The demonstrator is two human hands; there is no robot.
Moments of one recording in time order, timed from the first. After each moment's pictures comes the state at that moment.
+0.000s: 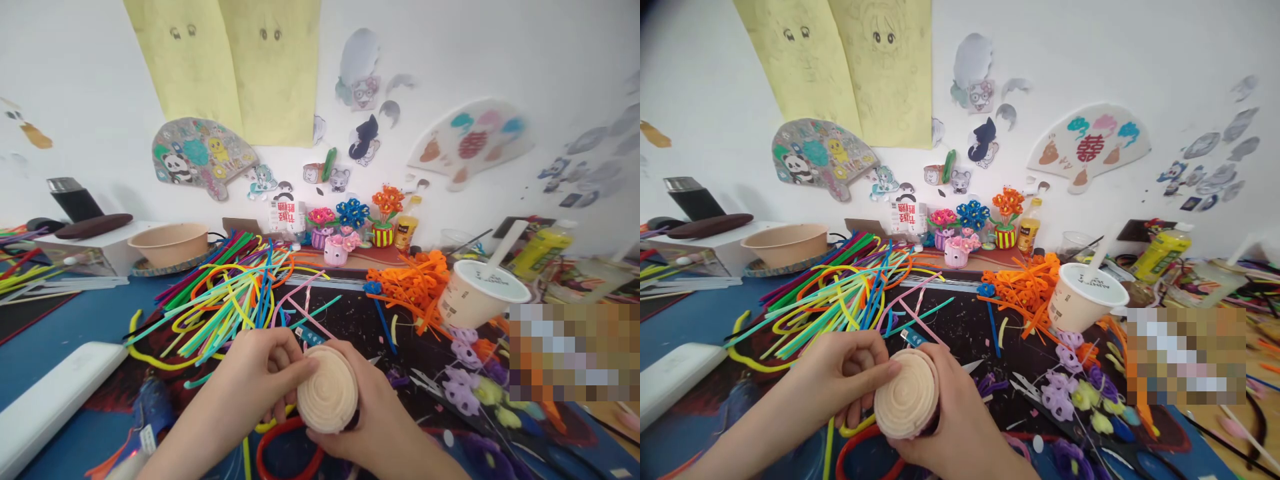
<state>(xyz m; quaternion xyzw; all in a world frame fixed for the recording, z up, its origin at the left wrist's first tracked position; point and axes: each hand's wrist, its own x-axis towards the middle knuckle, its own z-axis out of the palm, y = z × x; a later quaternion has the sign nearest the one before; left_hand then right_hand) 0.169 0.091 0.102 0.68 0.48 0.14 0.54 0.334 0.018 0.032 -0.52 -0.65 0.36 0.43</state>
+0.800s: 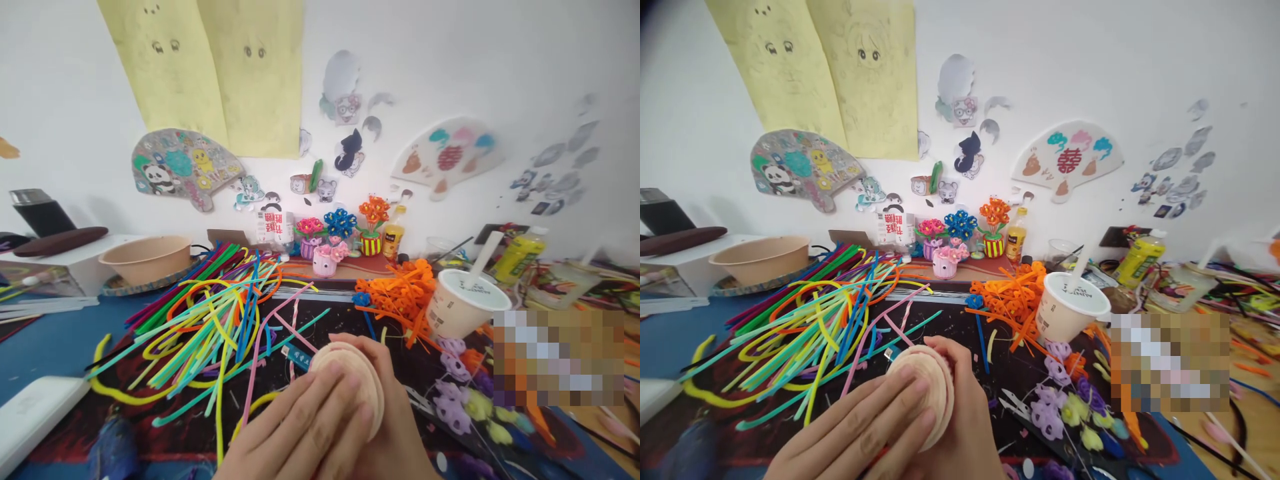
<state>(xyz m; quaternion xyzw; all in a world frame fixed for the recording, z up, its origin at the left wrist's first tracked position) 0.176 0.068 0.073 0.91 0.07 0.33 -0.23 0.338 0.020 0.017 -0.57 -0.51 0.27 0.59</state>
